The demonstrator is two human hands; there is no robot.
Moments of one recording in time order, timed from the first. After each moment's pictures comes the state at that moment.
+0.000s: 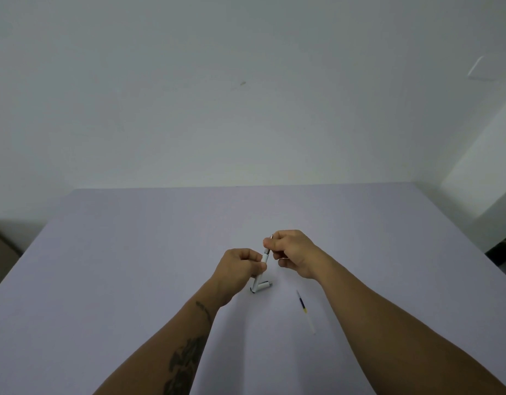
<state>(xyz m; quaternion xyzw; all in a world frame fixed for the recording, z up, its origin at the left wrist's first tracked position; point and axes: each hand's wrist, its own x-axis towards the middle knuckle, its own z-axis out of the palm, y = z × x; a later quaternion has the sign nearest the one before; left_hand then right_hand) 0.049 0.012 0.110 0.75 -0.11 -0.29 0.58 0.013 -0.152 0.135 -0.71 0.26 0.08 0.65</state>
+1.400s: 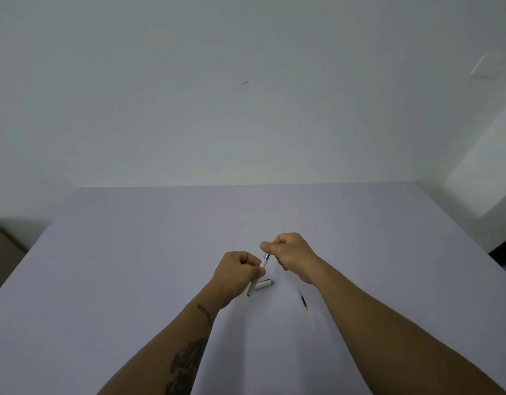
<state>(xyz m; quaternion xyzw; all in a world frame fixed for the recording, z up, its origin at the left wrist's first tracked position) 0.042 0.020 0.106 0.78 -0.11 -0.28 0.55 0.007 -0.139 0.124 -0.80 0.25 0.04 0.54</state>
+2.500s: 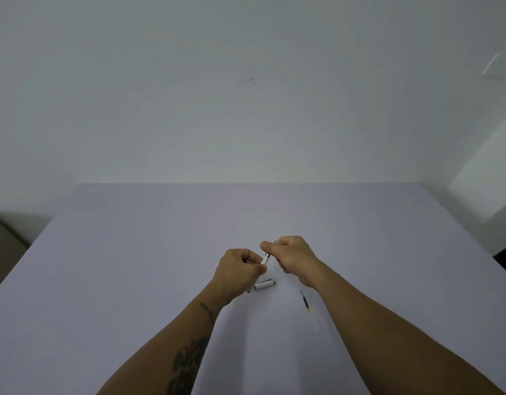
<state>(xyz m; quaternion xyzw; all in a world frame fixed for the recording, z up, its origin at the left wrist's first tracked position) 0.046 0.017 0.103 0.80 -0.10 -0.25 0.53 0.012 -0.137 0.116 -0.77 0.27 0.04 0.58</state>
